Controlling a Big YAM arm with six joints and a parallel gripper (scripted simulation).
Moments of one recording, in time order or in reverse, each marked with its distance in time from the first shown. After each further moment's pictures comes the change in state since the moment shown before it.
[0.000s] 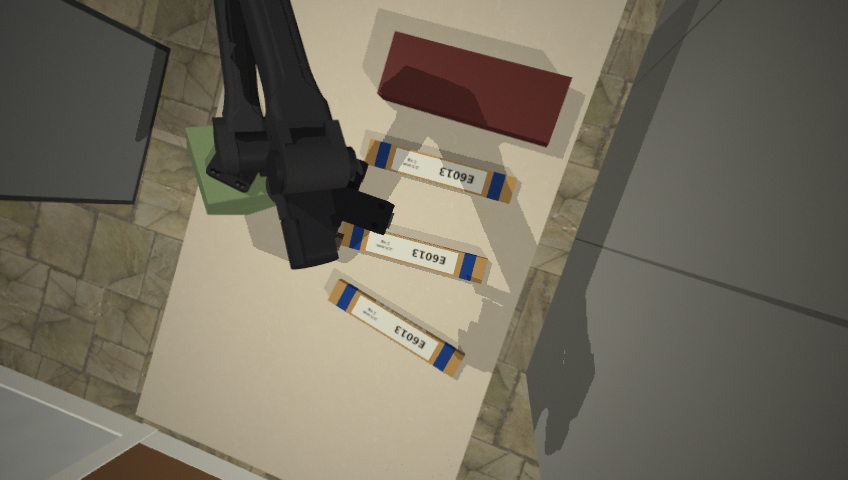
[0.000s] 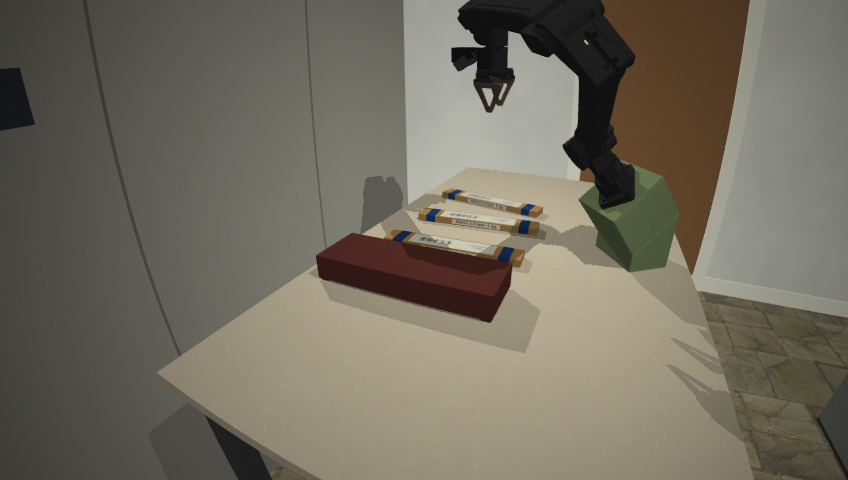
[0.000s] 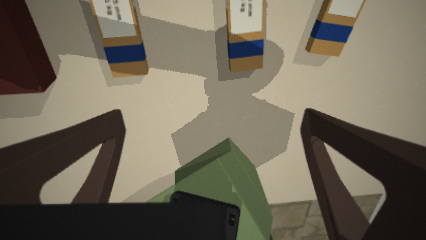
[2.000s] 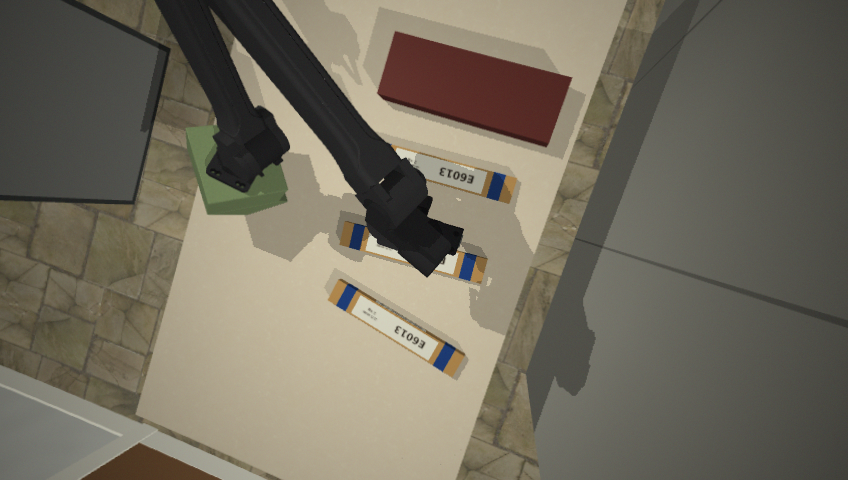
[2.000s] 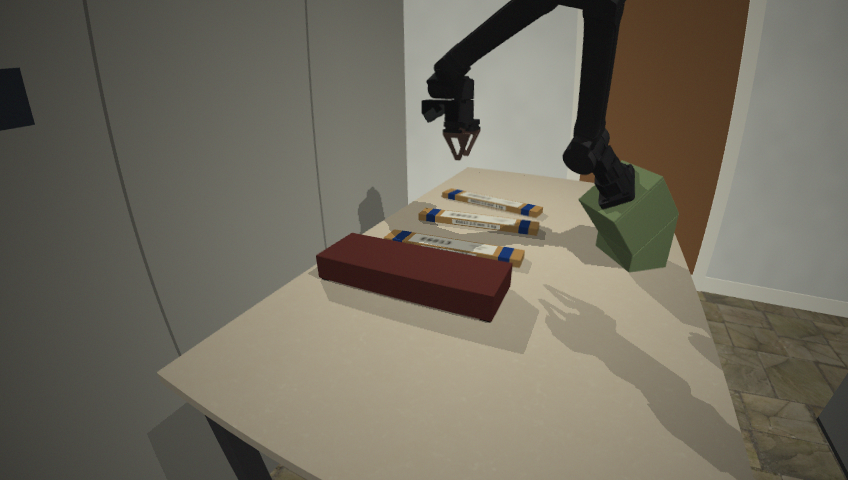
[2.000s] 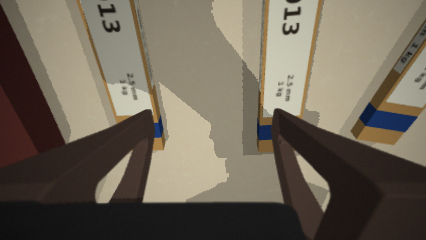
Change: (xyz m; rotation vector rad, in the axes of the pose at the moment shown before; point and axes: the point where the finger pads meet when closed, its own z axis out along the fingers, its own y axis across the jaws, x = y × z) arm -0.080 0.018 0.135 -0.115 0.029 -0.013
